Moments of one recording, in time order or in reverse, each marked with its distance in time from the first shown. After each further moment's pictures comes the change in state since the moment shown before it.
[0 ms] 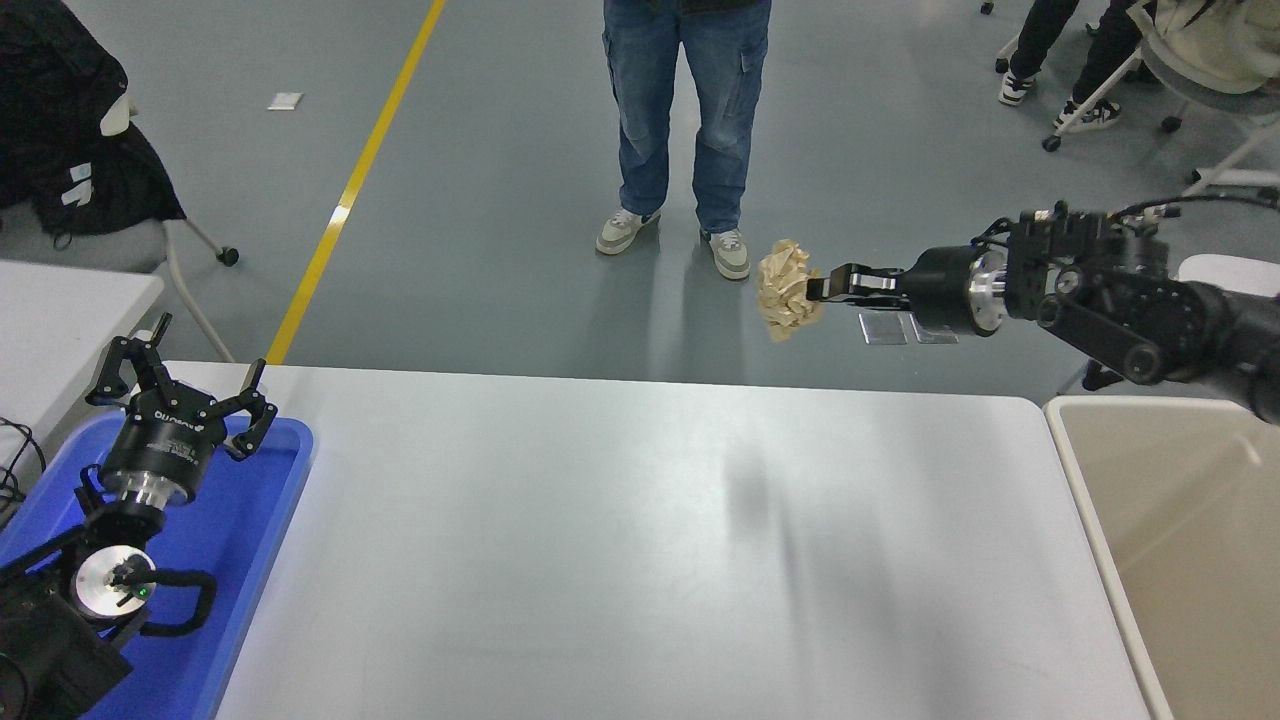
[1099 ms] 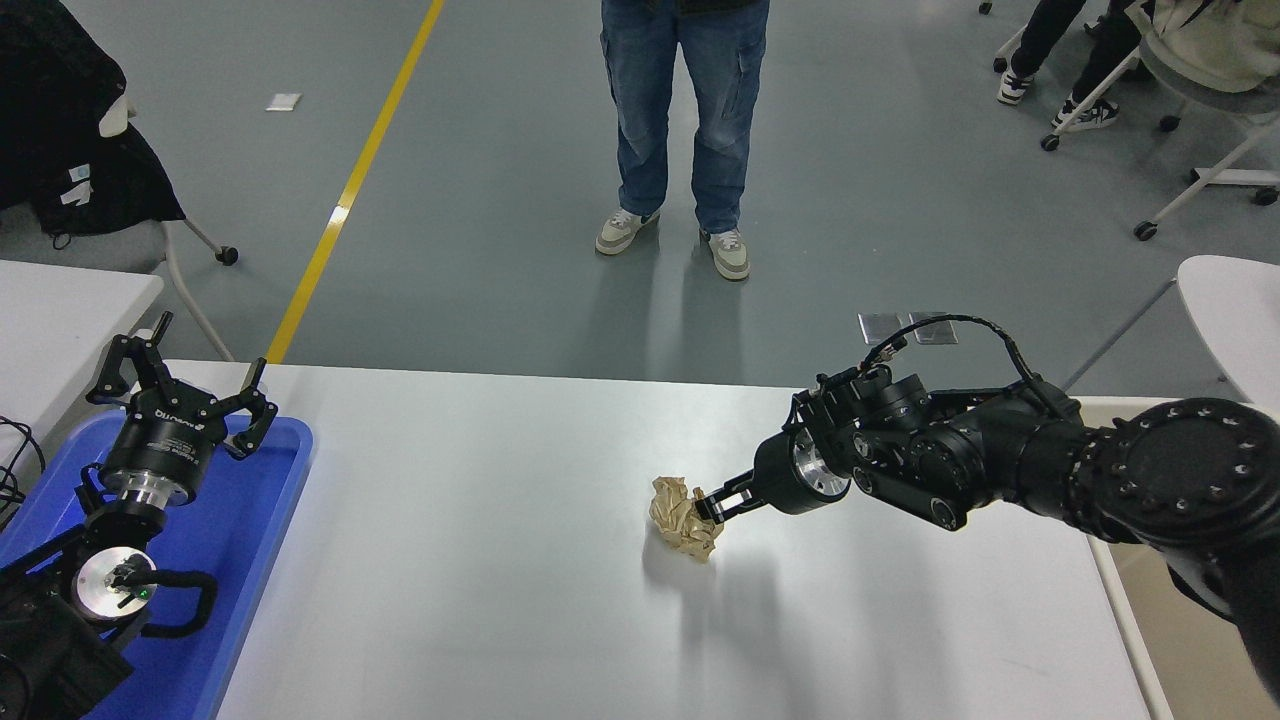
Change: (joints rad) left arm 0.000 -0.001 0.000 0.000 0.000 0.000 0.000; right arm -0.044 0.502 -0.275 0.006 -0.200 -0.018 -0.065
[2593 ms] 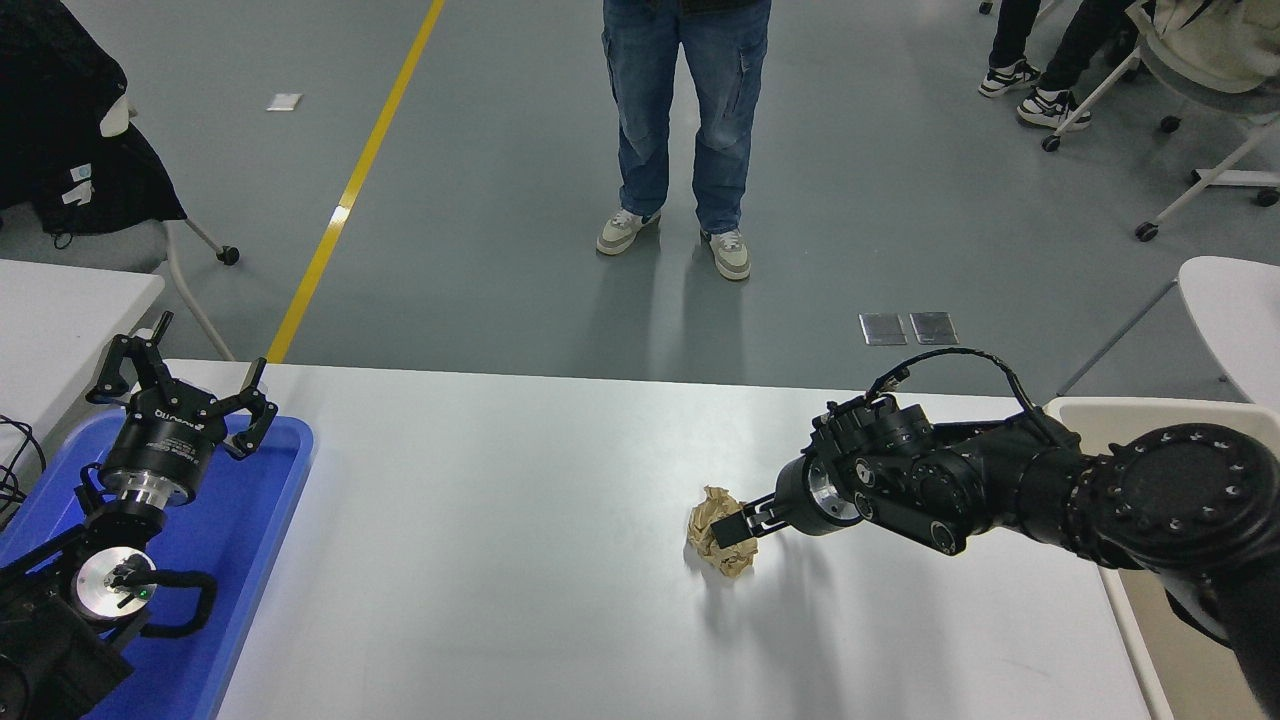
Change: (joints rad) left arm 0.000 0.000 0.000 0.000 0.000 0.000 0.000; right arm -0.112 0.000 -0.036 -0.005 0.037 0.018 -0.238
